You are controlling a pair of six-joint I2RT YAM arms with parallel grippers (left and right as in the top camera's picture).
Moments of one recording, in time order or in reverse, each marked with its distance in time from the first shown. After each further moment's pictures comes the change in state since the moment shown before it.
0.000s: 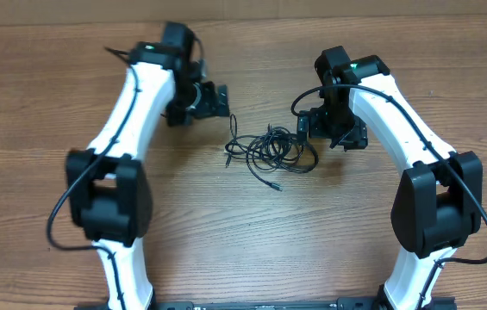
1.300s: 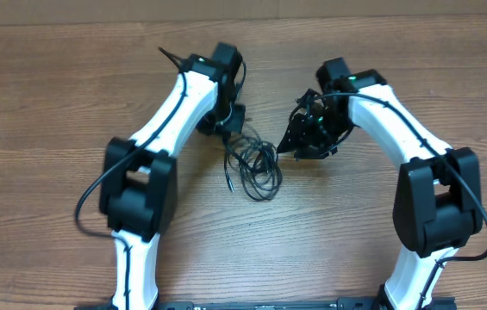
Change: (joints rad) left arm -0.143 0.028 0.010 0.017 -0.156 0.116; right arm -0.042 0.000 -0.132 0.153 -0.589 -0.109
